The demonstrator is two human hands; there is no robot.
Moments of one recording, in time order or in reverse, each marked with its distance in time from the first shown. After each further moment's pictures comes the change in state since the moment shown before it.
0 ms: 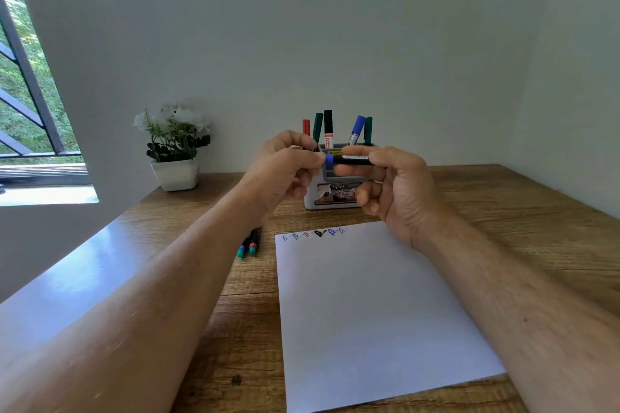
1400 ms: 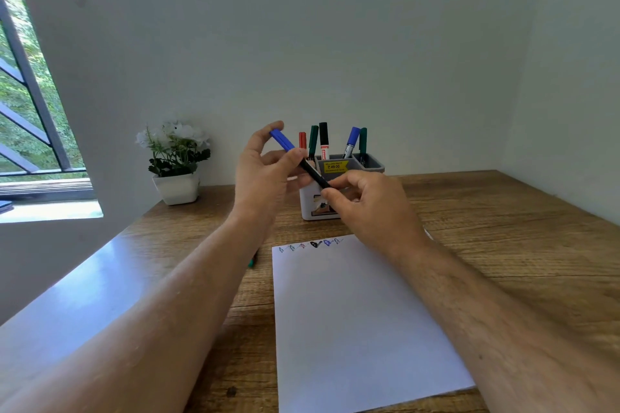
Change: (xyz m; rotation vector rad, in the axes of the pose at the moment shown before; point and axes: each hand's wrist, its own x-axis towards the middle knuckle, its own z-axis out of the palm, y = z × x) left_hand 0.004 -0.009 0.002 -0.174 0.234 0.251; right_hand -0.007 0.016 0.011 -1.004 0.123 -0.405
